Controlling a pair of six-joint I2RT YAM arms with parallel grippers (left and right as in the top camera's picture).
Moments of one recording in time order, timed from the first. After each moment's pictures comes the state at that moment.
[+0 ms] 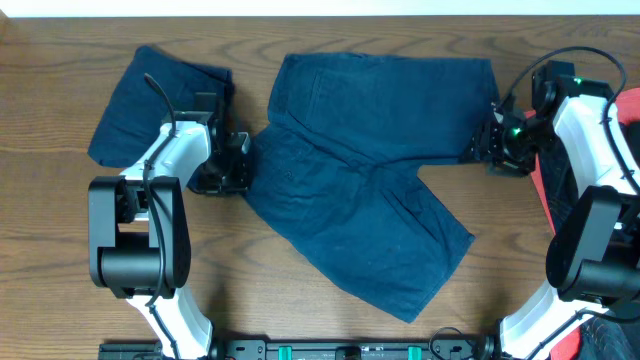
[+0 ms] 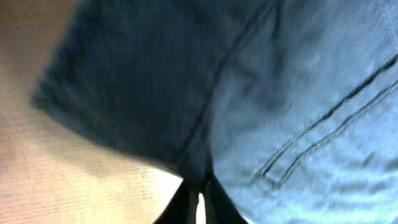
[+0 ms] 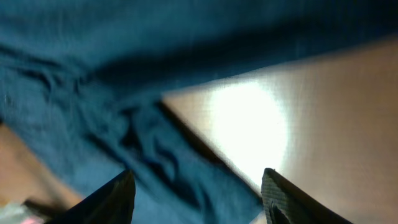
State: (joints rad) left arm -0.03 1.94 1.22 -0.93 0.20 0.02; right arm -0.16 1.91 1.47 -1.16 -0.40 0.06
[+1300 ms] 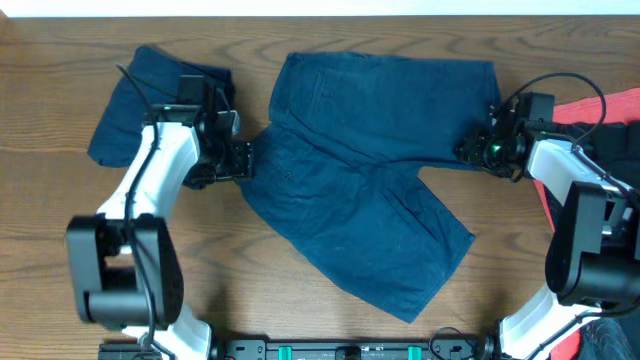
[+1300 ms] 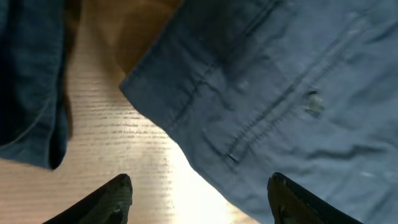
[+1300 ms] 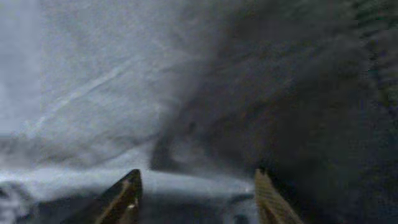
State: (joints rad) left arm -0.03 1.80 1.26 -0.93 0.19 -0.07; right arm -0.15 1.88 1.07 -0.38 -0.38 0.25
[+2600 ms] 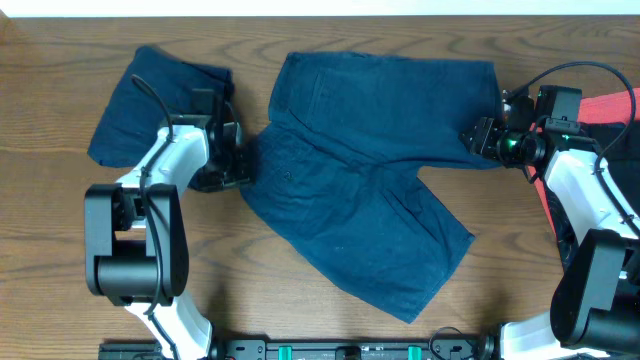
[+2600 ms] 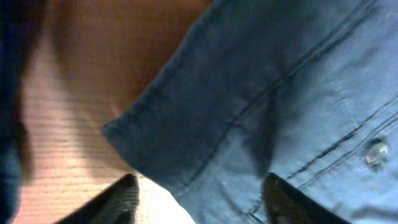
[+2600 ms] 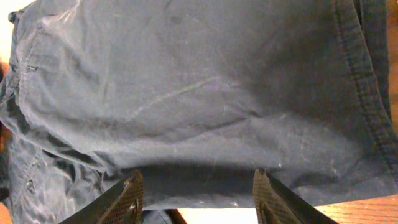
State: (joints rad) left arm -0.03 1.91 1.18 -0.79 0.18 -0.16; right arm -0.17 1.68 1.06 -0.43 -0.46 0.22
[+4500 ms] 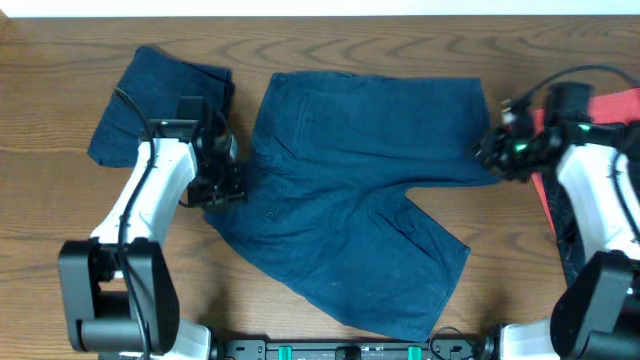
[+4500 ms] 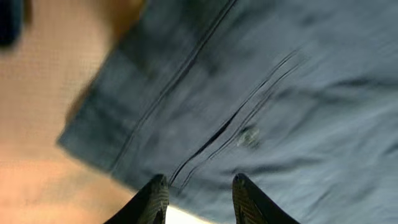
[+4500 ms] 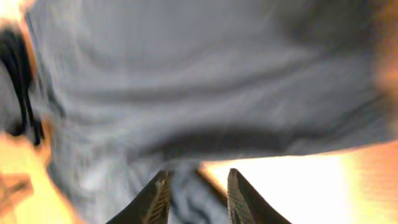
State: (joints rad) left arm -0.04 1.67 1.17 -1.05 0.25 -0.16; right arm -0.14 1.63 1.17 -0.87 -0.52 0.21
